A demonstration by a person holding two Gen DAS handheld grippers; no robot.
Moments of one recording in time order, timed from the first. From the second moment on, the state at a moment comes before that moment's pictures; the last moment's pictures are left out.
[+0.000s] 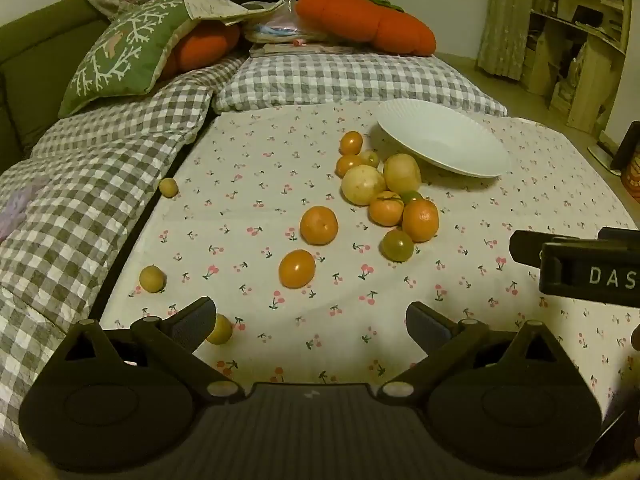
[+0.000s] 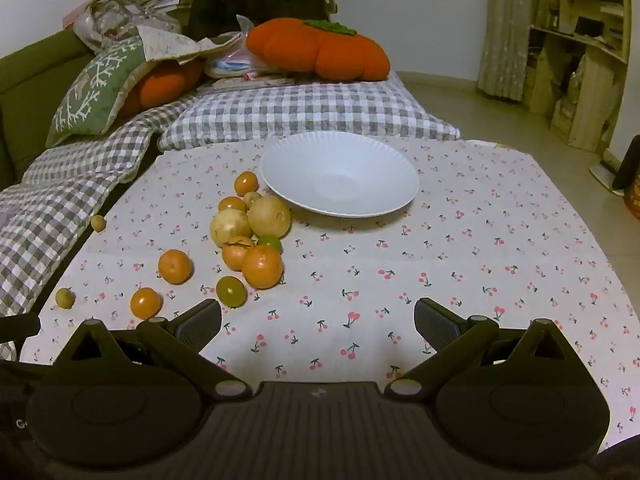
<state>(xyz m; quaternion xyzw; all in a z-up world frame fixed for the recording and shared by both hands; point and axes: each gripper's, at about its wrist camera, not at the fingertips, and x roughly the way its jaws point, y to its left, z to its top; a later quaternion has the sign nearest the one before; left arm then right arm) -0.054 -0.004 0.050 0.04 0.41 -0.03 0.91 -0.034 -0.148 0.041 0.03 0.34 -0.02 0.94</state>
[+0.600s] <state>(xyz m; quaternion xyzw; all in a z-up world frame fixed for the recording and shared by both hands) -0.053 -0.002 0.045 0.04 0.41 -0.03 0.91 -0.036 -0.147 0.040 0.03 0.35 -0.02 0.94</state>
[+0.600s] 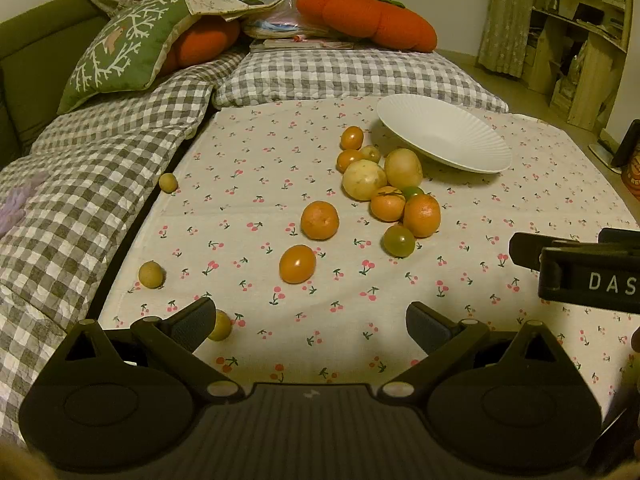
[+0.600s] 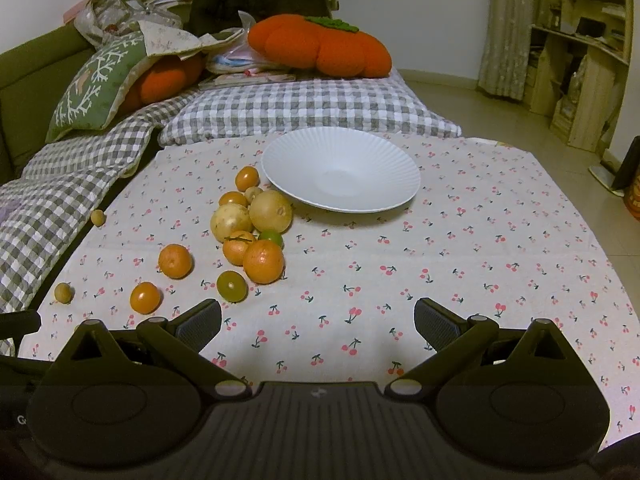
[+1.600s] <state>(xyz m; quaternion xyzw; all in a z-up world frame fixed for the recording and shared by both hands) -0.054 -0.001 0.044 0.04 0.41 -0.03 0.91 -0.036 -0.139 0.037 0.00 0.34 -0.01 0.94</state>
